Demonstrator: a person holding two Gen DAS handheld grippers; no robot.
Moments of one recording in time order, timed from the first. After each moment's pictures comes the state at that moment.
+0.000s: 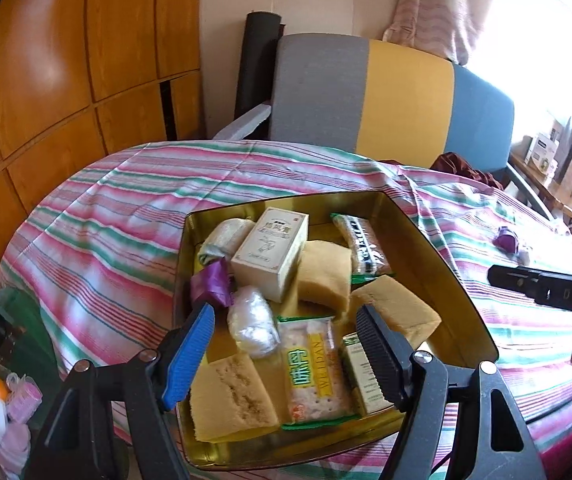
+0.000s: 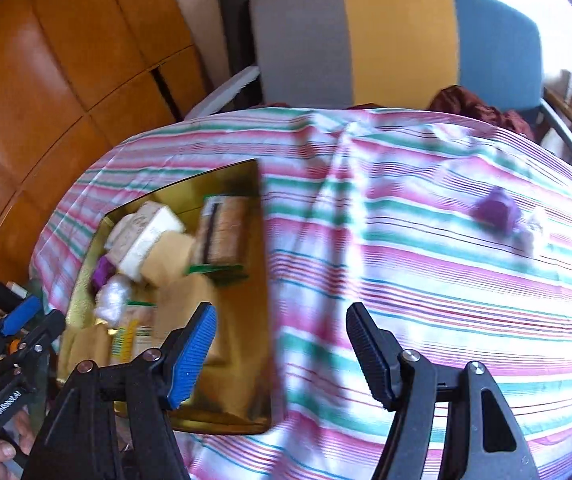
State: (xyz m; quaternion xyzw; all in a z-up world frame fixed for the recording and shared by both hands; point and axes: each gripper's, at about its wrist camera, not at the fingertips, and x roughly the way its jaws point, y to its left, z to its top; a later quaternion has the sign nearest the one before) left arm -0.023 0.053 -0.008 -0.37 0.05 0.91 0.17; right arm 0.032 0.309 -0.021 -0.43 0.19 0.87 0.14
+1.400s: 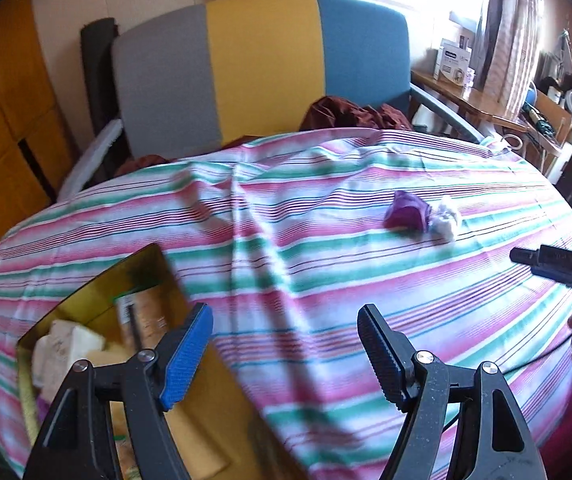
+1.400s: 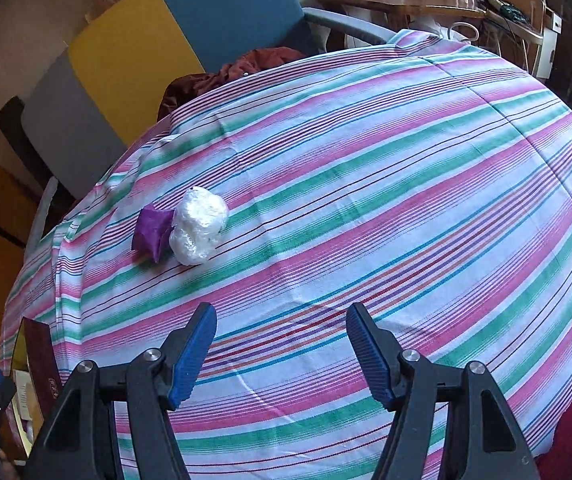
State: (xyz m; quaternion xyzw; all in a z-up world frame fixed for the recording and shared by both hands) left arm -0.056 0.300 -0.004 -0.40 0.17 0.83 0.33; right arm 0.190 0.550 -0.072 -0.38 0.39 0.75 0.37
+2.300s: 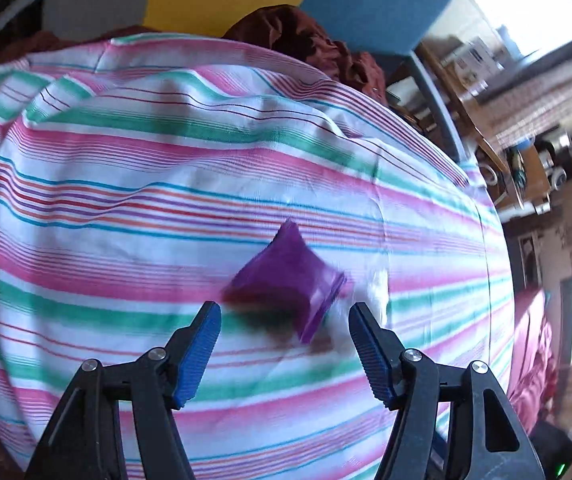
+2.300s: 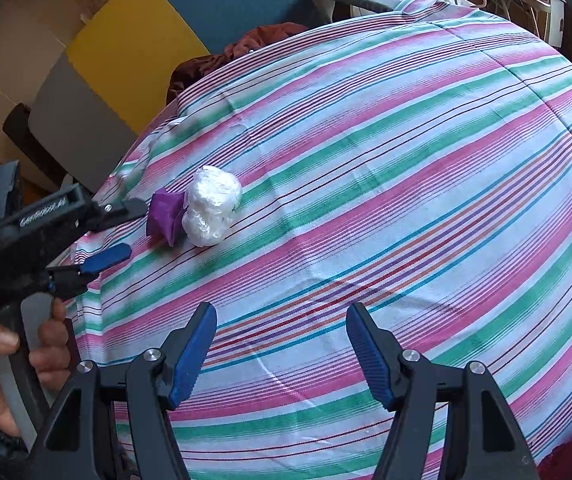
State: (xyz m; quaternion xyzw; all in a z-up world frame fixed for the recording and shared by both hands) left arm -0.131 0.502 -0.081 -0.63 0.01 0.70 0.35; right arm 0.191 0.551 -0.082 -0.39 0.44 0.74 0.32
